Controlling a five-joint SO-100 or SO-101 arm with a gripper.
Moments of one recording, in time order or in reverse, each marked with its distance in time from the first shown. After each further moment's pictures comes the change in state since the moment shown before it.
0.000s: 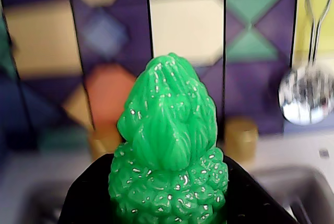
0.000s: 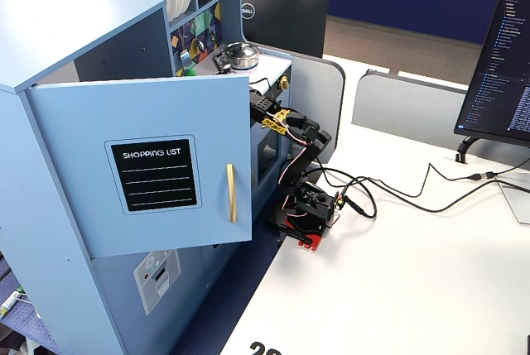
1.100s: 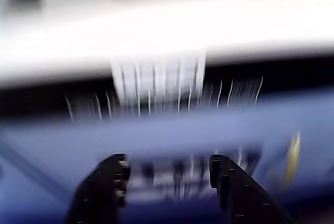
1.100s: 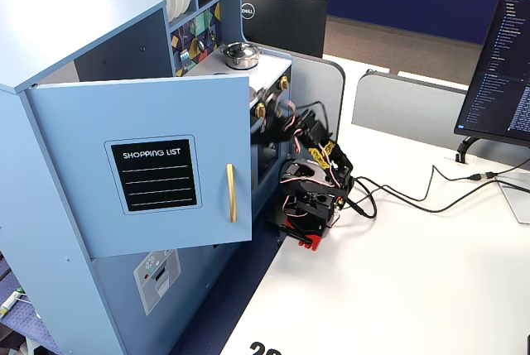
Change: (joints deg) arm -0.4 55.0 28.4 62.9 2.4
